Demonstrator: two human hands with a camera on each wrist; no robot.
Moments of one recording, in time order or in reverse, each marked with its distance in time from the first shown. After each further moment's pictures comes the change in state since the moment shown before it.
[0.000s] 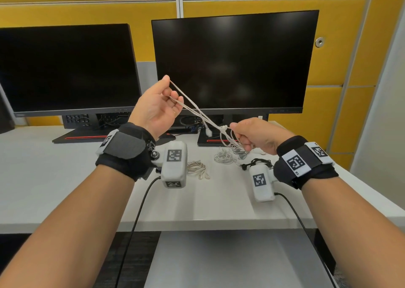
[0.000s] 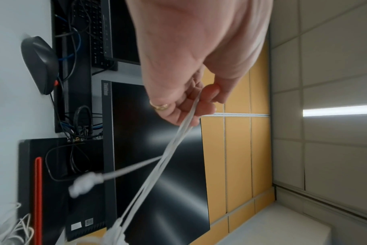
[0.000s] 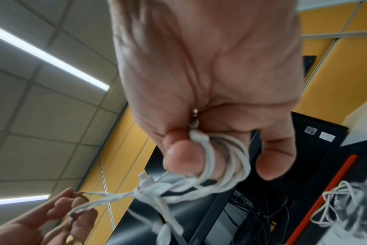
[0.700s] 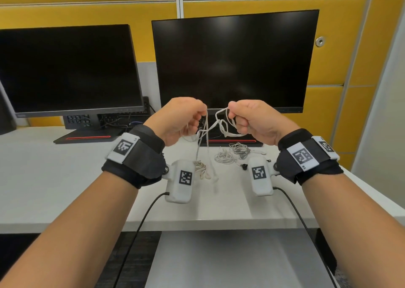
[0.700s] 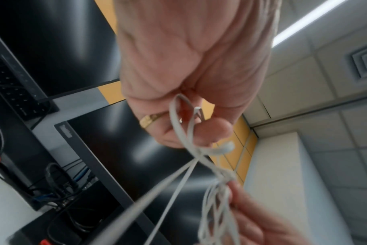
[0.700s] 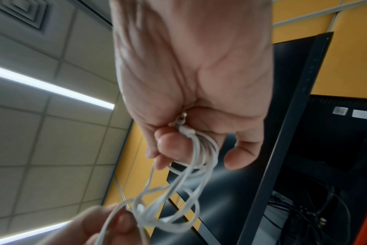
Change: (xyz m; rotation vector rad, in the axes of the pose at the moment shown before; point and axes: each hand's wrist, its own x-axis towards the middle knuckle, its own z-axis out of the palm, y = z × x) left_hand -0.029 -0.010 0.023 0.894 -0.230 -0.101; right_hand -0.005 -0.016 -0.008 0.287 -0.011 -0.303
